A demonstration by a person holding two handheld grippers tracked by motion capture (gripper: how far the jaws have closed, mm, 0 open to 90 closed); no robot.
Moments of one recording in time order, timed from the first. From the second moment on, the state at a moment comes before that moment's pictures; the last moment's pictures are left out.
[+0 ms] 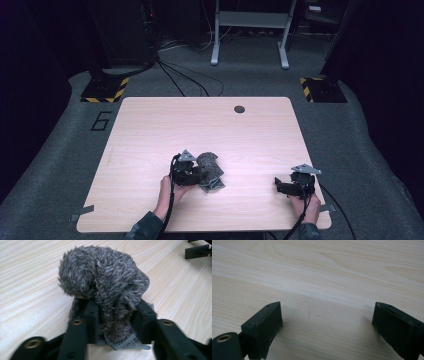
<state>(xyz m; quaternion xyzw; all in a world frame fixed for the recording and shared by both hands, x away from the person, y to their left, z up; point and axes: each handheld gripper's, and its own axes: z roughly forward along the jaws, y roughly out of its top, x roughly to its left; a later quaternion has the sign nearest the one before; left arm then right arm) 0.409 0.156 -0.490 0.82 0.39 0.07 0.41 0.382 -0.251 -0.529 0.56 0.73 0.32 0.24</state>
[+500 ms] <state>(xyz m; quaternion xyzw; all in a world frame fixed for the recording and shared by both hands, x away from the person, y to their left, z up) 0.378 0.177 -0.472 0.81 0.39 0.10 0.42 0.379 -0.250 -0.527 0.55 0.74 0.32 0.24</state>
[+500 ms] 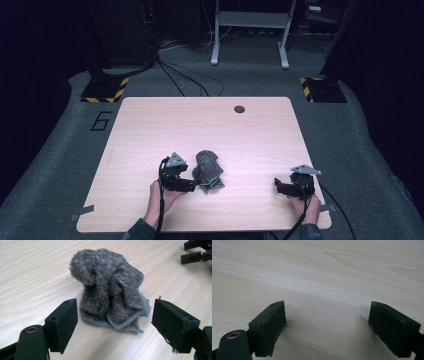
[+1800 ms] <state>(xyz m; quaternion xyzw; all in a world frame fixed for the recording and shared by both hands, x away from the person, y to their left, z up) 0.377 0.131 -0.503 0.86 0.34 0.10 0.37 0.371 -0.061 -0.509 0.39 0.85 0.34 0.13</state>
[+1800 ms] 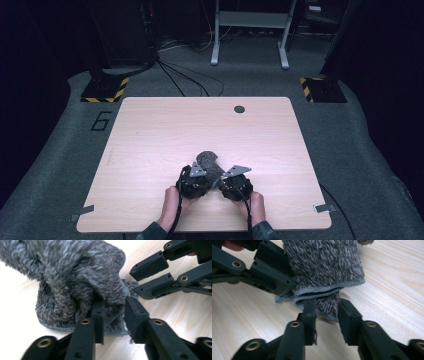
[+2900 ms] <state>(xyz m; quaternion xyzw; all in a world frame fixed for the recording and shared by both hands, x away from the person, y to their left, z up) 0.372 0.156 -0.493 0.82 0.36 0.10 0.43 0.368 -0.039 -0.513 0.37 0.86 0.32 0.14</state>
